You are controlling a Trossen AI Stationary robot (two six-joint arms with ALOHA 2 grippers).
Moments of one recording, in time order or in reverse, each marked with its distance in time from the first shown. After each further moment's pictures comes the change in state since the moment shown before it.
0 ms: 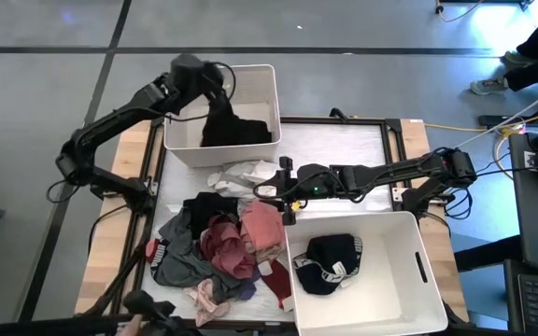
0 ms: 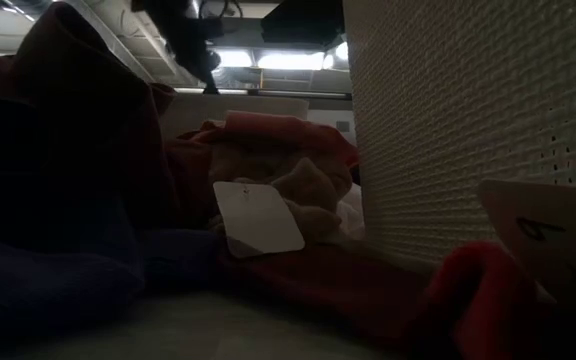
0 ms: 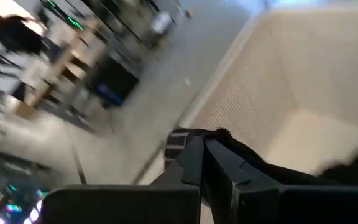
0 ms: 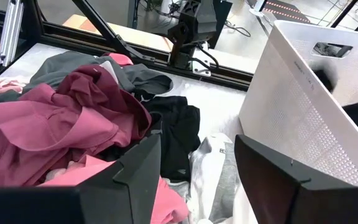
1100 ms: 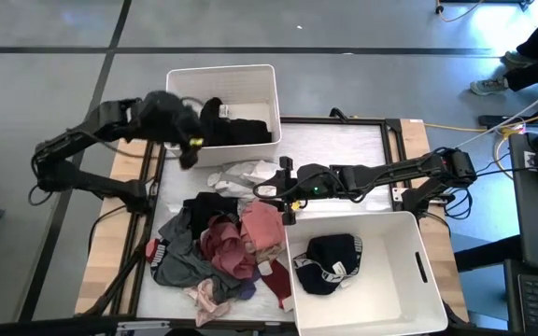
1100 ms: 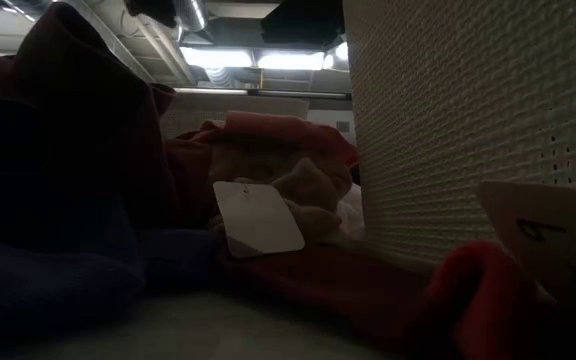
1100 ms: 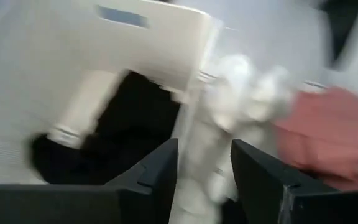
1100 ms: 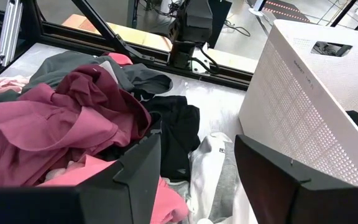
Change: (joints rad) left arm -0.440 -0.259 0.131 -0.683 0.344 -0.478; right arm 0.000 0.001 0.000 -0.002 0.002 0.000
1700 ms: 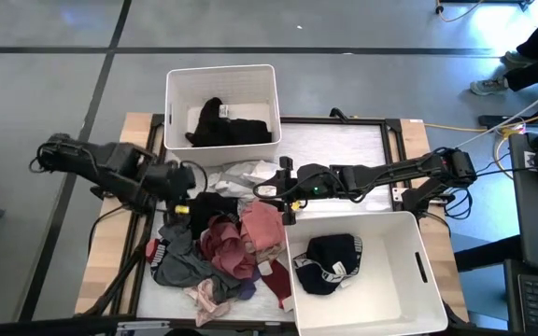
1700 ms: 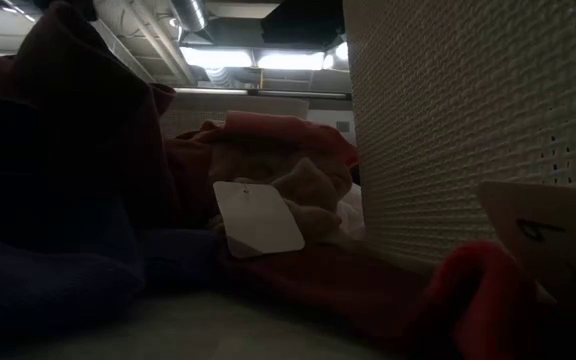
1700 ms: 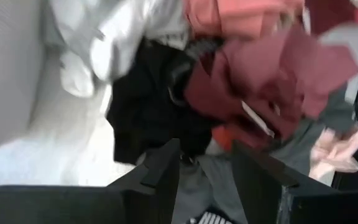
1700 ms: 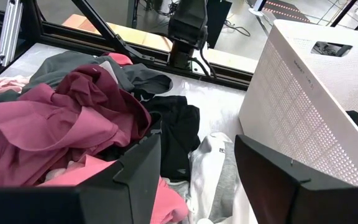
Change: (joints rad) left arm -0.569 -0.018 -0.238 -0.157 -0.001 -0.591; right arm 0.000 0.000 0.000 0.000 0.000 0.000
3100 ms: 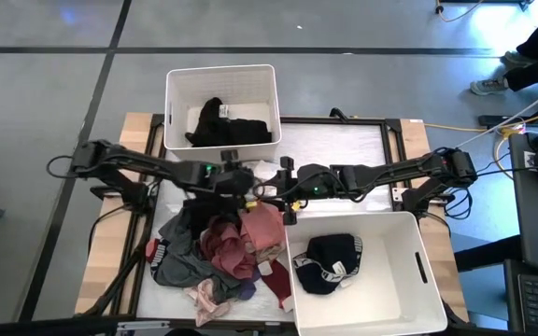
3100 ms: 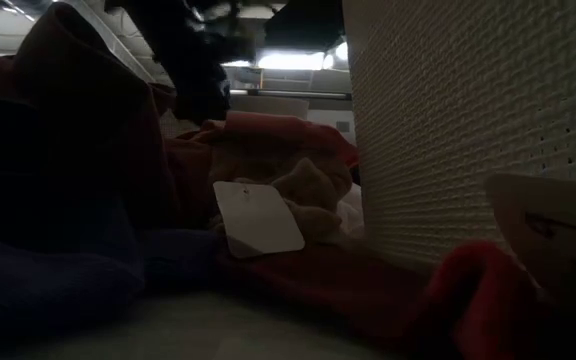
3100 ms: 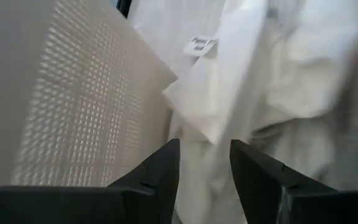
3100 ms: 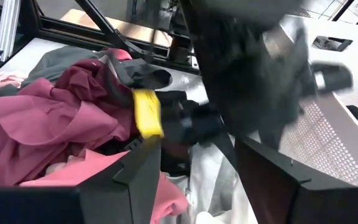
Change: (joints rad) left arm 0.251 0.436 -0.209 0.852 -0.509 0.710; right arm 0.000 -0.005 0.000 -0.025 0.006 0.001
